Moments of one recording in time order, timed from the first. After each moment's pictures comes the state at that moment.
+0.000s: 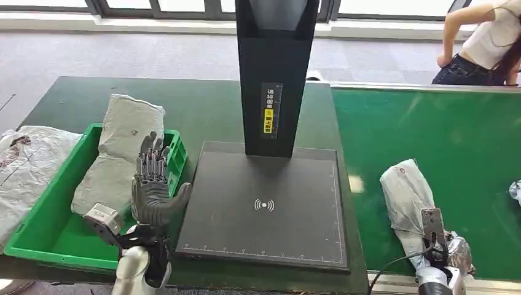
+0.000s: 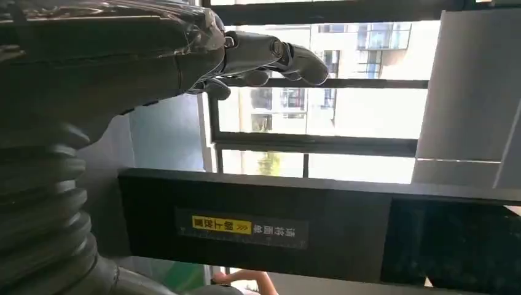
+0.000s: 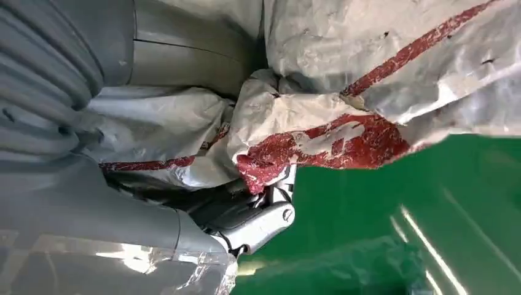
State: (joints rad) left arm -0.03 -0.27 -0.02 -1.51 -0.04 -0.08 -0.70; right arm -0.36 -0.04 -0.76 -0.45 0.95 -0.45 -0.18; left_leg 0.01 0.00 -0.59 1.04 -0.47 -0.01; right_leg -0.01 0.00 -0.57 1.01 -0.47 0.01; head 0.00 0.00
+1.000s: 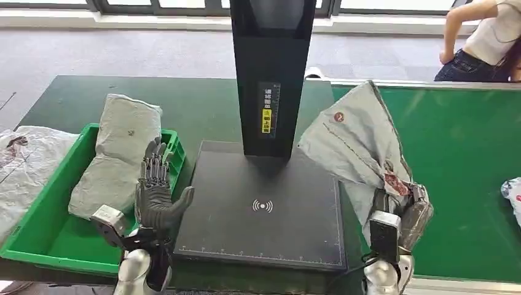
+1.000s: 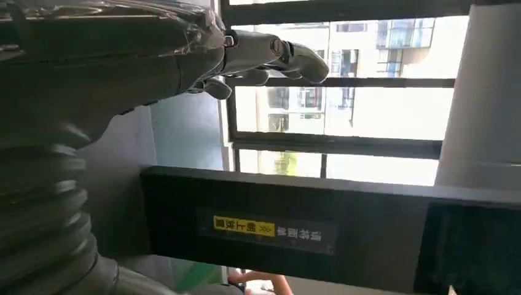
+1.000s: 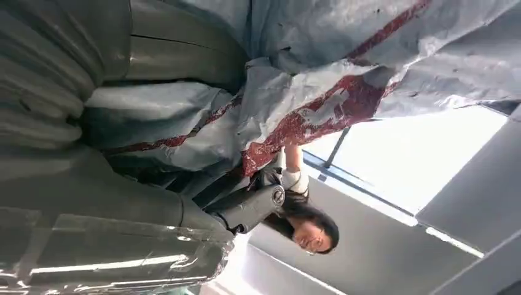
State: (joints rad) left arm -0.02 -0.28 -0.01 -1.48 -0.04 -0.08 -0.70; right arm -0.04 0.26 -0.12 -1.33 0.49 -0.62 -0.70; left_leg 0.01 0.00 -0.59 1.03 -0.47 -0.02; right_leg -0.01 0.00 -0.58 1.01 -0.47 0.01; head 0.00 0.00
